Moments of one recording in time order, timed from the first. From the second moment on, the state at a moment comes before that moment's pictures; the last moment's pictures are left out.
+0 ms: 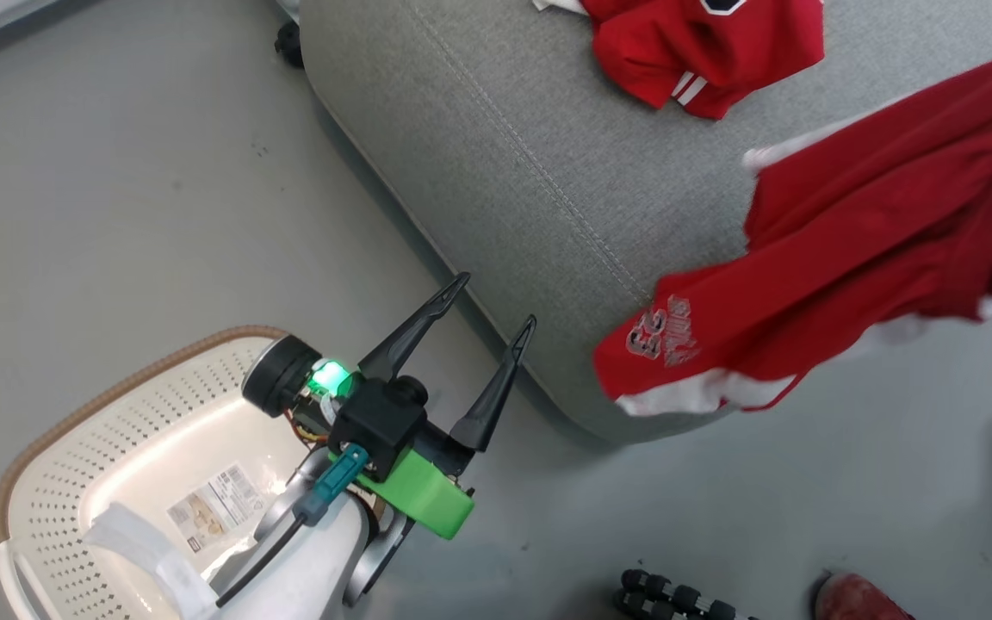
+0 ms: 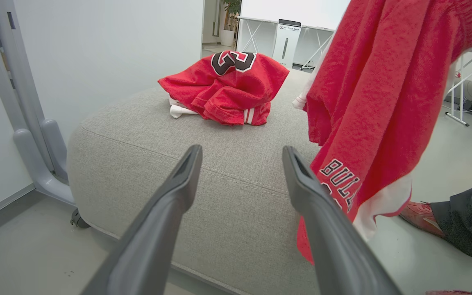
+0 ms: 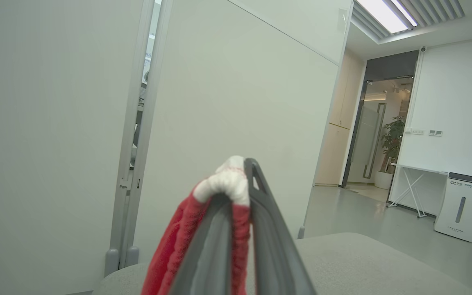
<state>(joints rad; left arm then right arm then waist) -0.38 0.18 -0.62 0.16 -0.19 -0.11 -0.25 -0.39 -0.21 -0.21 -0.29 0.33 0.13 -0.26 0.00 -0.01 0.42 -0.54</state>
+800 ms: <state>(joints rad) -0.52 0.19 -0.61 0.11 -0.19 -0.09 -0.23 -1.10 -0.38 -0.22 0.62 0.32 0.13 -0.26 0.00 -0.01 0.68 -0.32</state>
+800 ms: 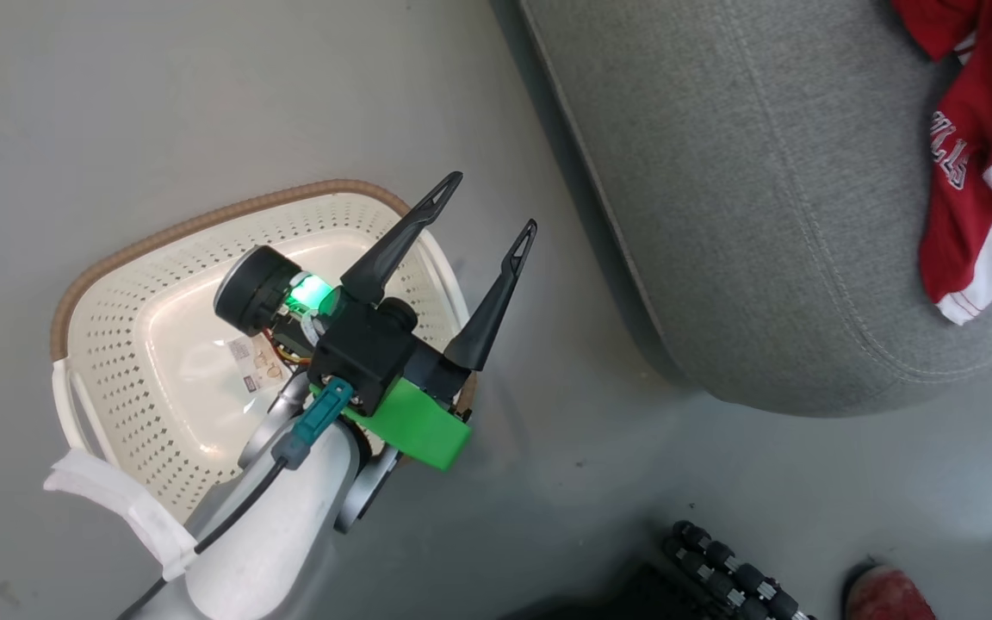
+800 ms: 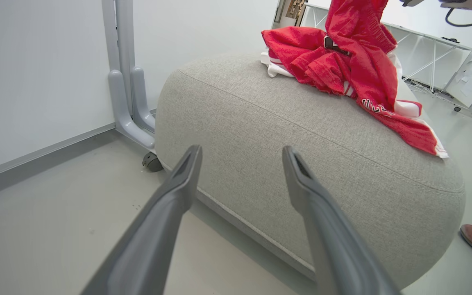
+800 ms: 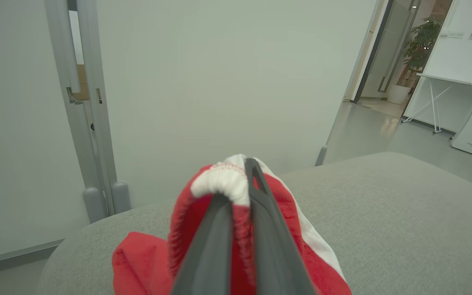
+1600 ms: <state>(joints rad) -0.38 0.12 -0.54 0.16 -0.27 -0.08 -0.26 -0.55 -0.15 -0.34 0.23 0.16 0.13 -0.26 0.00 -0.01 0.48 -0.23</state>
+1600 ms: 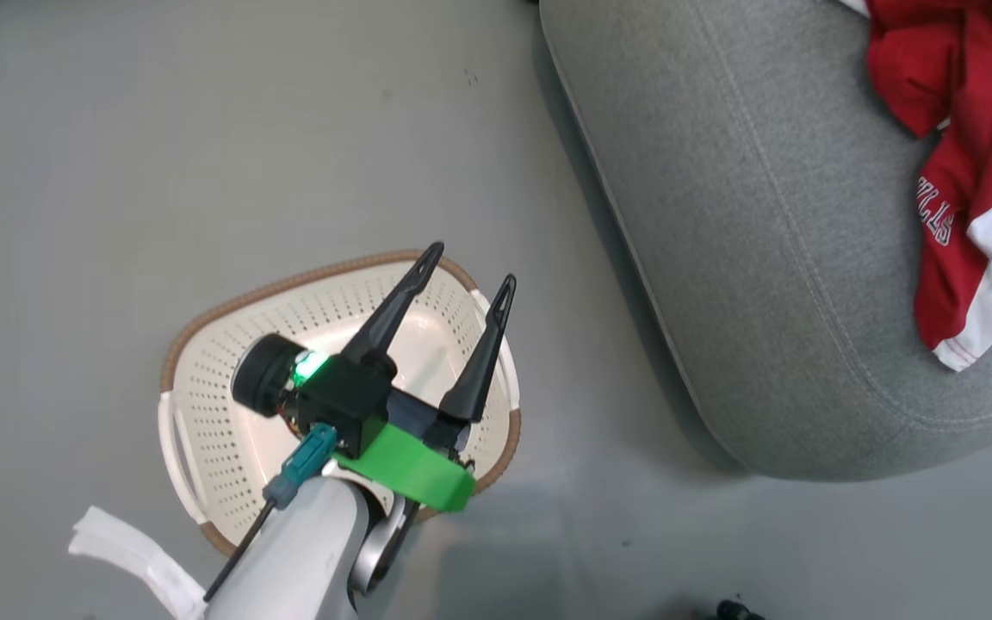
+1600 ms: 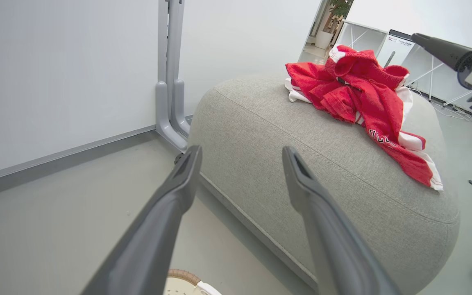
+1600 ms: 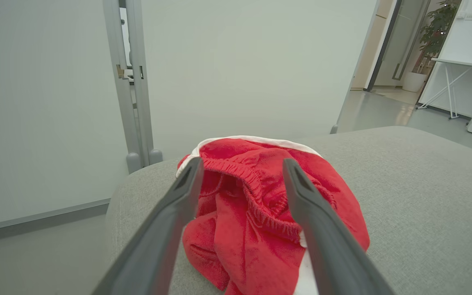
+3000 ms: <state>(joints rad) 0.18 0.05 -0.16 -0.05 -0.19 -0.04 -0.26 0.09 -0.05 0.02 0.02 0.18 0.13 -0.26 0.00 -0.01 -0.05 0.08</state>
